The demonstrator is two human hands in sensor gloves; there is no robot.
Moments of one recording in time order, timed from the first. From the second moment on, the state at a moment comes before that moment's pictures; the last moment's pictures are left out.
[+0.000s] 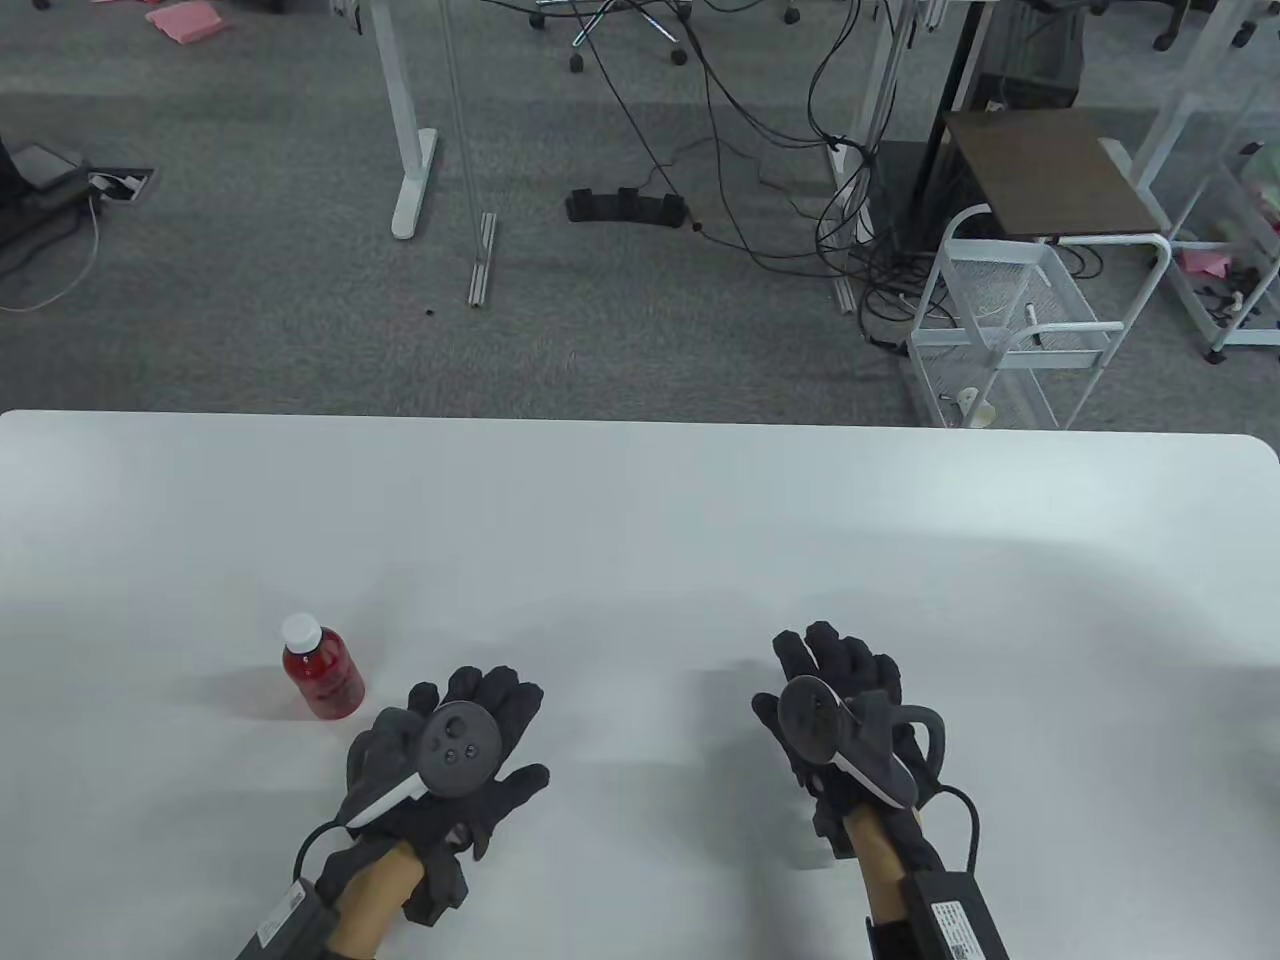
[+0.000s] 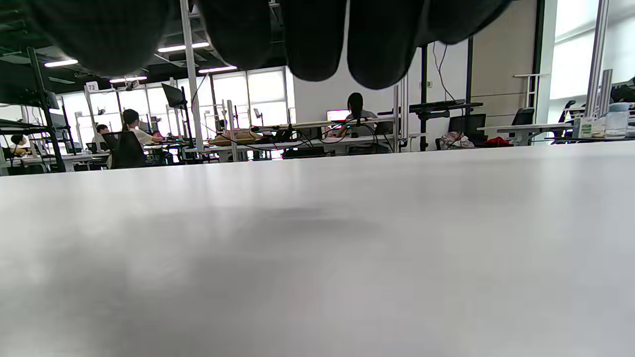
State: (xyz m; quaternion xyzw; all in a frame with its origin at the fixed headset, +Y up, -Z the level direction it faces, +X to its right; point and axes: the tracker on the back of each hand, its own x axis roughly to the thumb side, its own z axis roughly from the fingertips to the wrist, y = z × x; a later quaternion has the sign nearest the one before) left_hand -0.192 -0.739 -0.289 -0.08 -0.15 0.16 0.97; right_hand 0.162 -0.742 -0.328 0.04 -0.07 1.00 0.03
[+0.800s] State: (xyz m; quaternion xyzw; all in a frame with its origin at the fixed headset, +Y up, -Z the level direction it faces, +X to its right) left_hand -0.258 -0.660 -0.267 0.16 -0.04 0.29 0.94; right_hand 0.171 -0.735 -0.325 0.03 -0.09 0.99 0.05
